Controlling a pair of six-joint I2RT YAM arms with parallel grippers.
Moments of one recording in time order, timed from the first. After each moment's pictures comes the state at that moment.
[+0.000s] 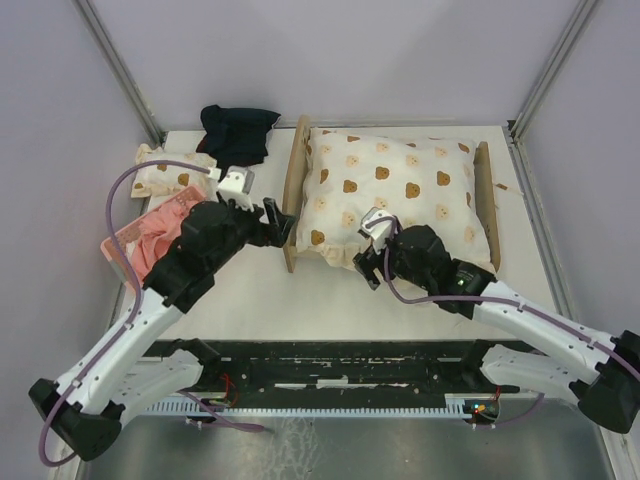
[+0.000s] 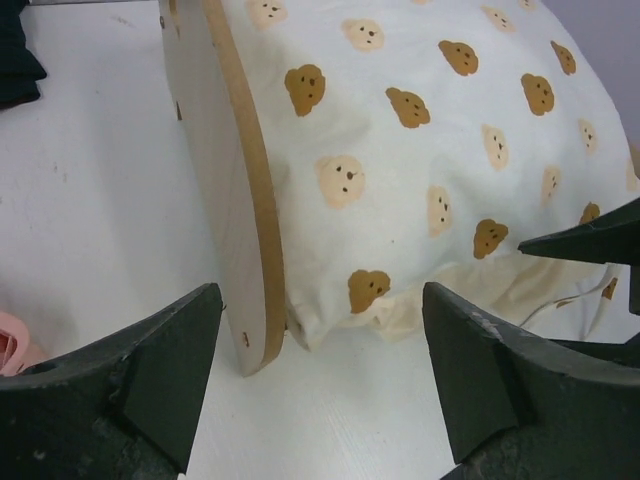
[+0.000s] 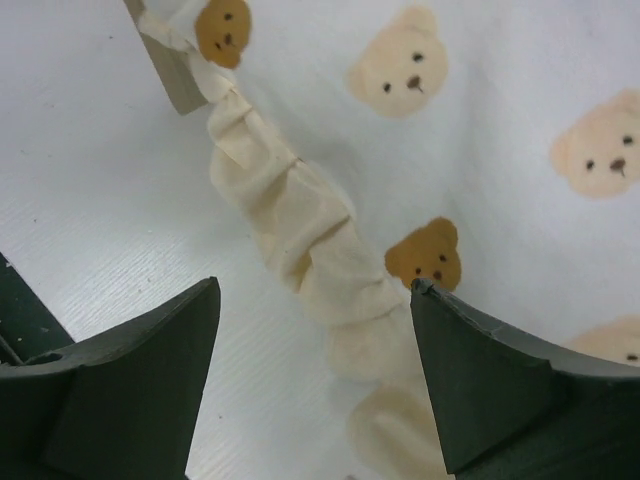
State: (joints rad) left arm -0.59 0.91 0.95 -0.30 -0.07 -0.30; right arm 0.84 1.00 0.77 -0.27 0.08 -0.06
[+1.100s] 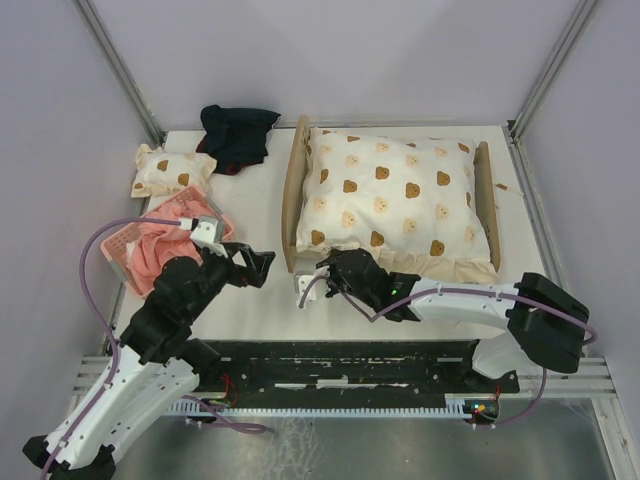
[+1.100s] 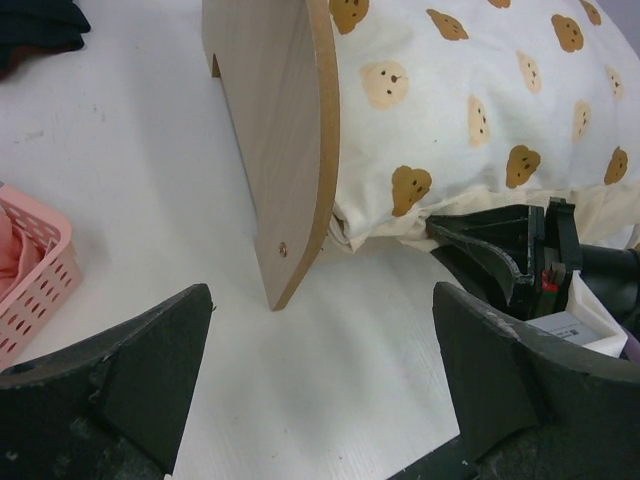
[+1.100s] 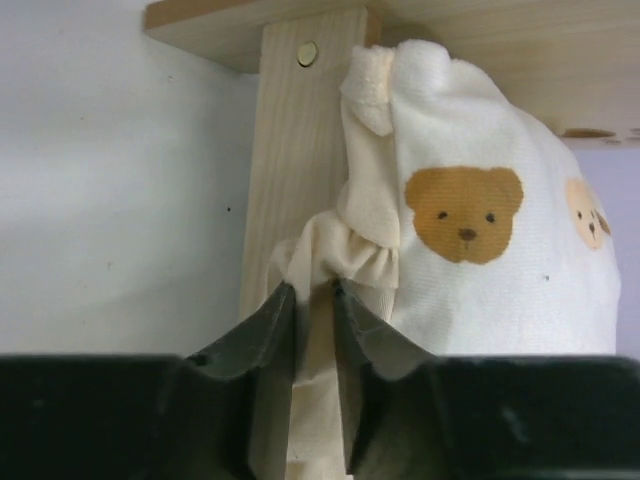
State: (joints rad) left arm -0.59 0.46 0.64 -0.38 -0.12 -0.30; right arm 1.09 1.44 0.75 0.16 0.28 -1.02
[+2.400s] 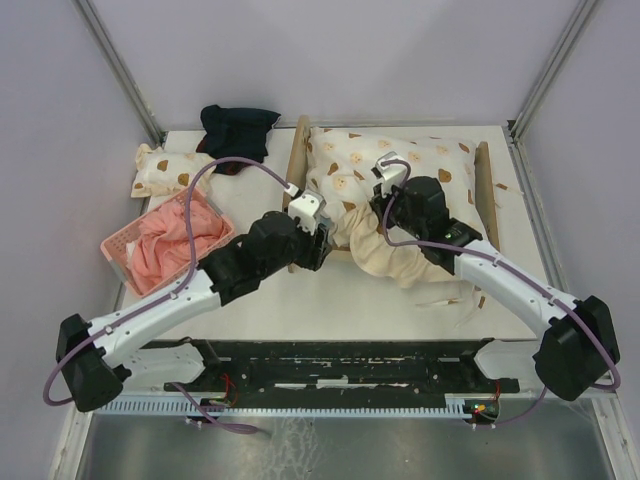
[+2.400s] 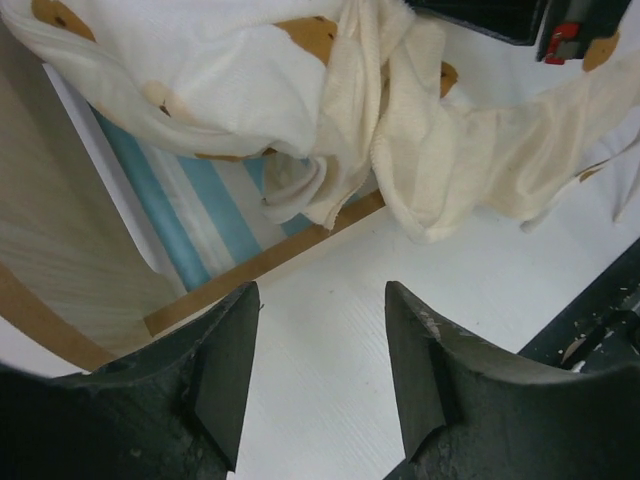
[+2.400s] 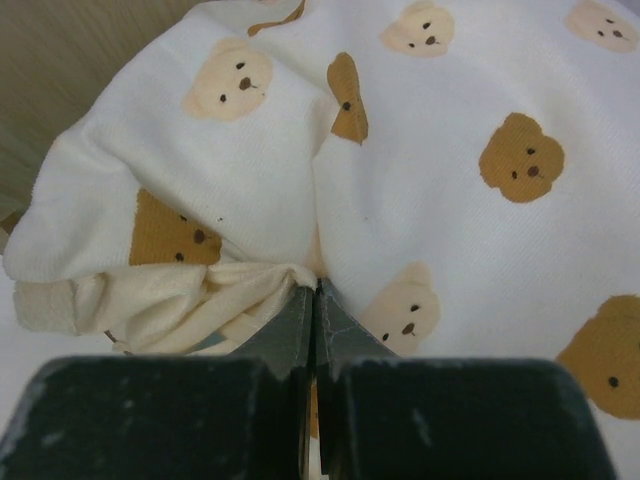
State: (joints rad) left arm -0.89 1.10 0.94 -0.28 -0.17 -0.20; right arm 0.58 1.28 0.95 -0.02 0.02 -0.05
